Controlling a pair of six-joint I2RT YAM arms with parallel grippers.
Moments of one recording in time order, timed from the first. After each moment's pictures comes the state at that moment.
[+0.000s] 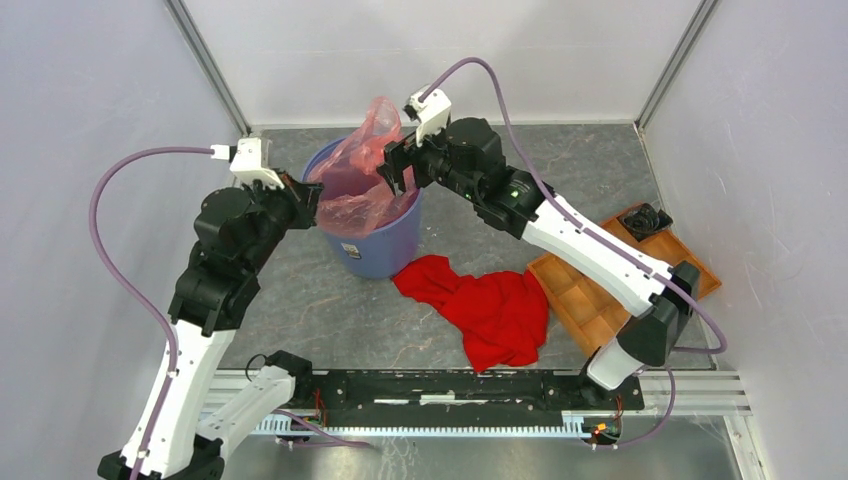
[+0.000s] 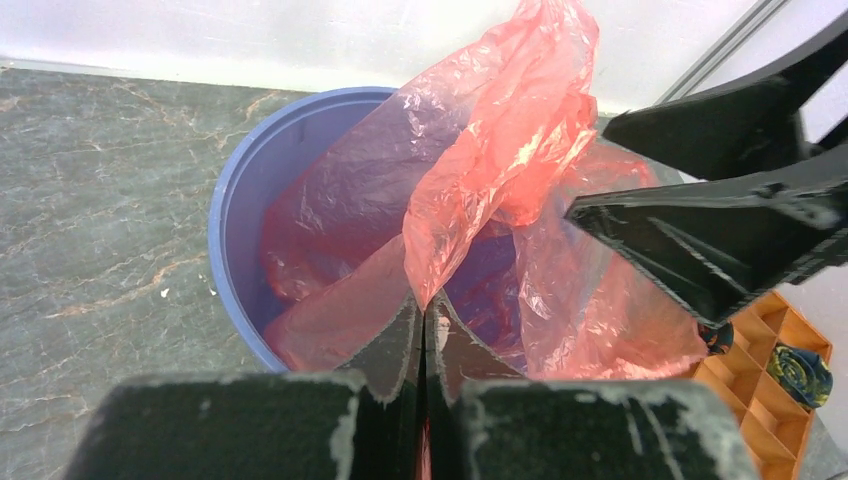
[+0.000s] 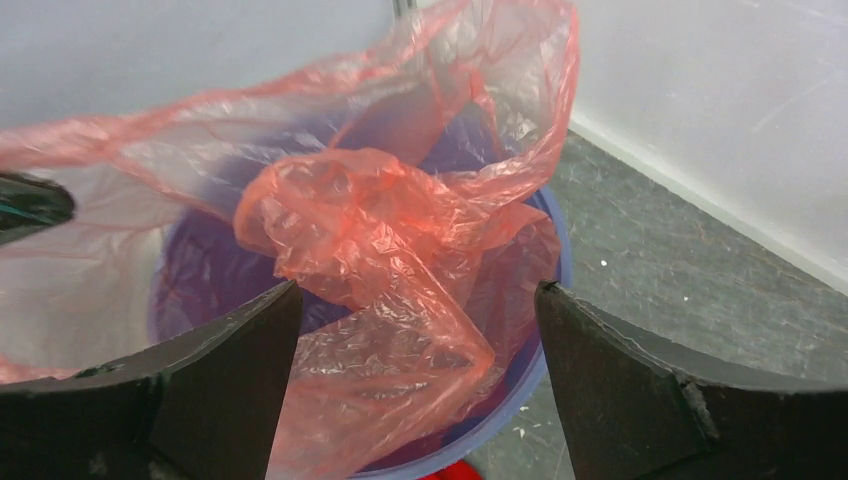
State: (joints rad) left arm -0.35 0.80 1.21 -0.55 -0.07 -0.33; right arm 0.86 1.59 1.67 -0.21 0.07 0.09
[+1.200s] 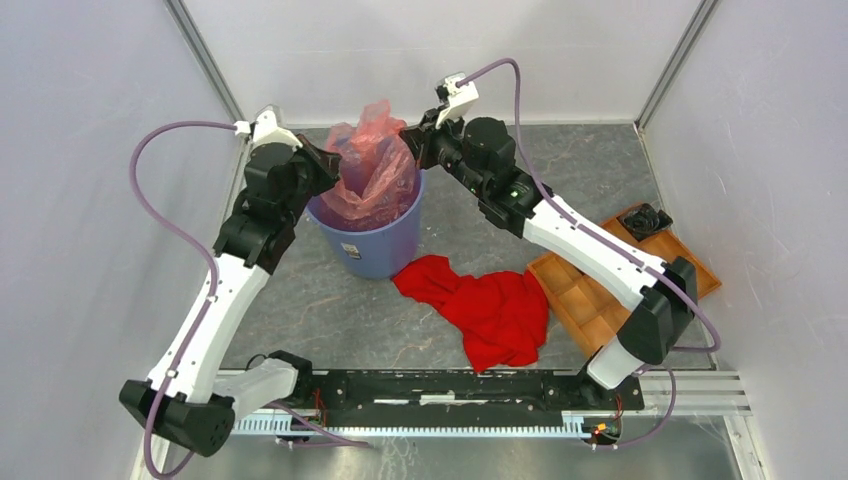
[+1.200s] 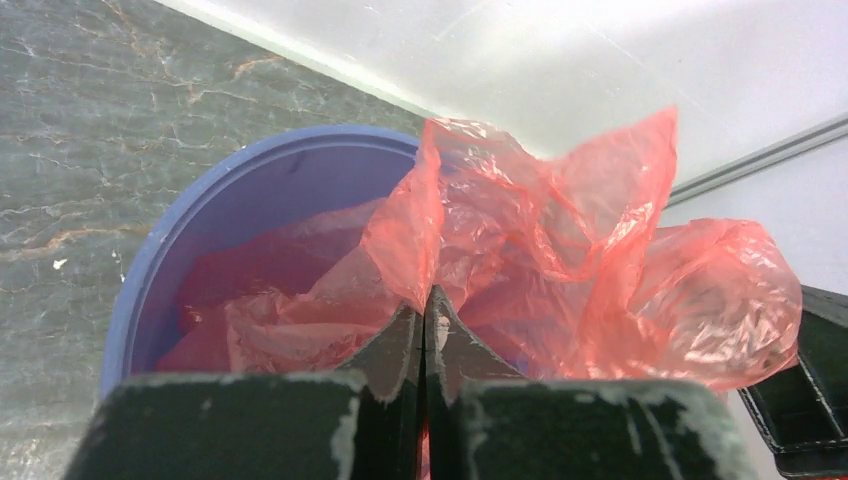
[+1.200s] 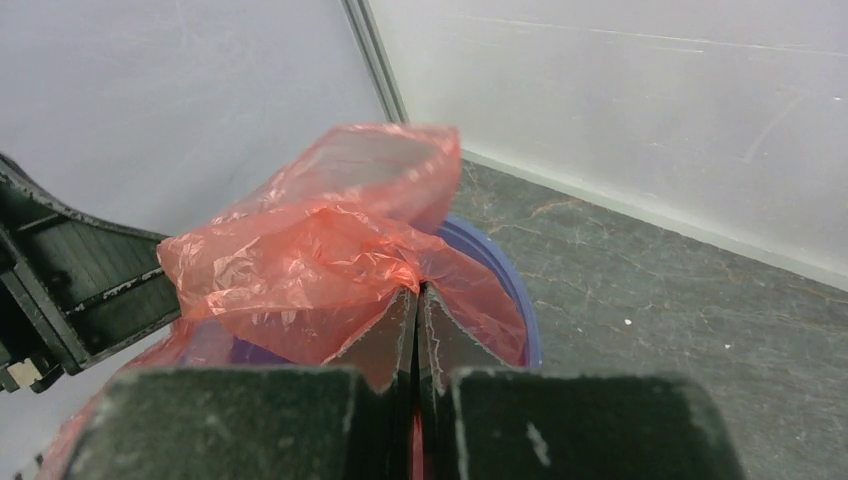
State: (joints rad) left arm -0.34 1.05 1.23 -0.40 -0.22 -0.65; right arm 0.79 1.59 1.53 0.12 0.09 0.26
